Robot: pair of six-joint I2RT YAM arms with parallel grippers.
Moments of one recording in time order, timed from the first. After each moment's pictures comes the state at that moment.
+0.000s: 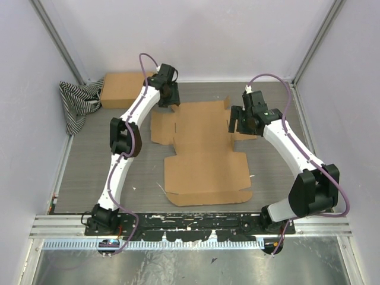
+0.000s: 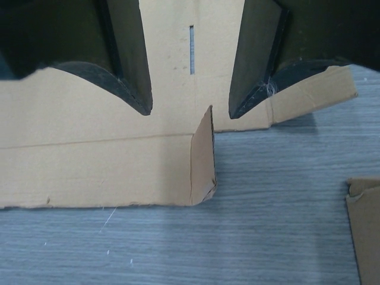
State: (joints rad) left arm -0.40 2.55 2.49 -0.91 -0.07 -0.46; right arm 0.28 1.44 1.23 -0.70 0.07 0.33
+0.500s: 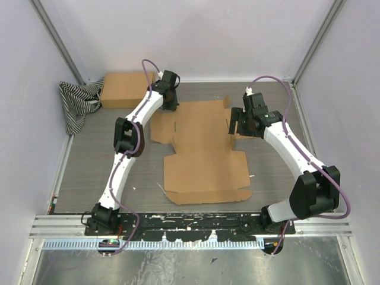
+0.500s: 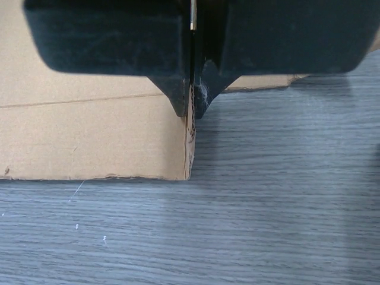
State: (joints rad) left arm -0.40 2.66 2.51 -0.81 -0.09 -0.50; right arm 0.27 1.42 1.20 -0.69 0.06 0.34
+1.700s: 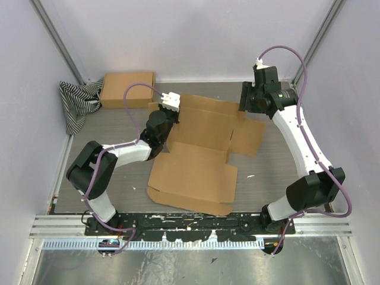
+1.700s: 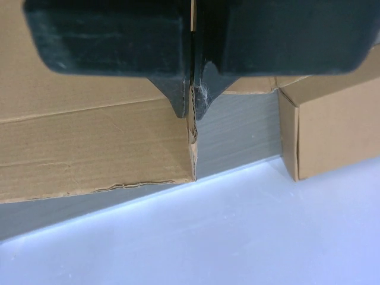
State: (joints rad) left arm -0.64 1.73 0.95 0.80 -0.33 0.09; right arm 0.23 1.50 1.61 -0.87 0.11 0.26
